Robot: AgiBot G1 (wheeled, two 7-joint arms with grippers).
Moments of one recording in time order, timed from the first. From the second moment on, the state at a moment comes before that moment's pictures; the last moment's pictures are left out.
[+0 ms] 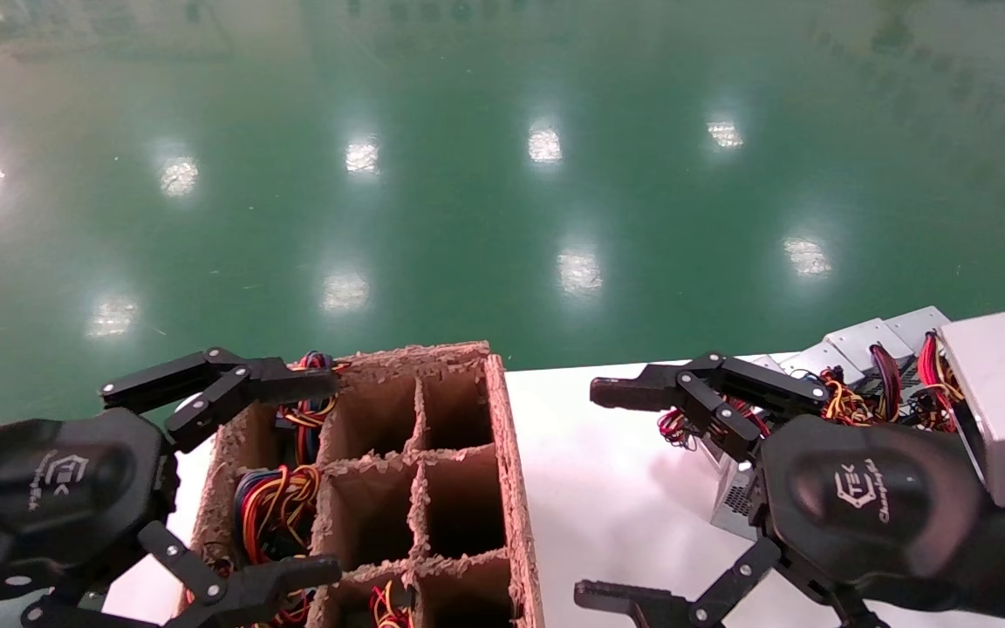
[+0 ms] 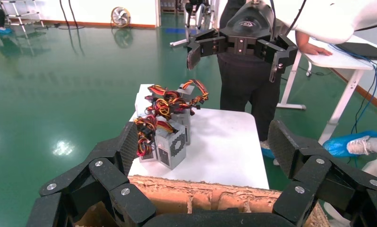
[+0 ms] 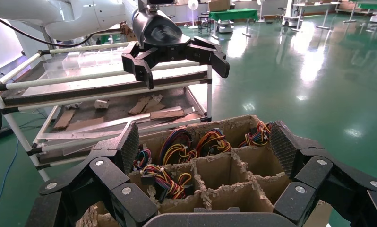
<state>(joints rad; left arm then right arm) -1.10 0.55 0.43 -1.25 0.62 1.43 -0.10 1.07 -0.61 -0.28 1.28 -0.73 -1.50 0.19</state>
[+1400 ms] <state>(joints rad) -1.10 0.55 0.43 -1.25 0.62 1.43 -0.10 1.07 -0.62 -0.29 1.27 -0.74 -1.50 0.19</state>
